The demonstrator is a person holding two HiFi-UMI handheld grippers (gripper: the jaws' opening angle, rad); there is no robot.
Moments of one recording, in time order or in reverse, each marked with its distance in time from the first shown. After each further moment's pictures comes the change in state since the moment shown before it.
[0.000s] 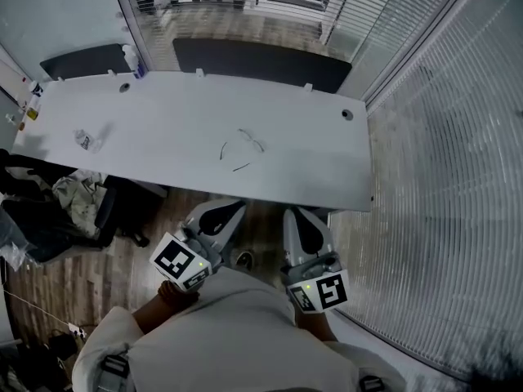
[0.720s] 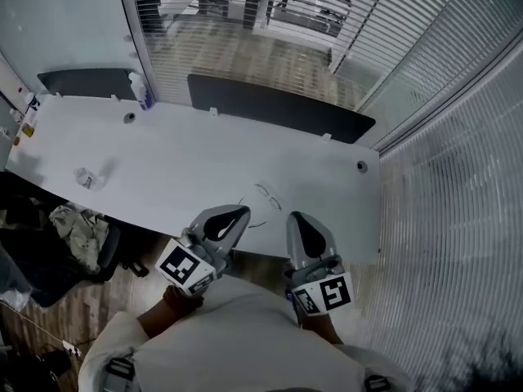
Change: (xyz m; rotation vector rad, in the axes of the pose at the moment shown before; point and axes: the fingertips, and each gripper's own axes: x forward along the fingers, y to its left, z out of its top) left arm 0.042 0.191 0.052 -0.005 -0.085 0.031; right arm 0.205 -0.017 -0.018 -0.060 0.044 0.060
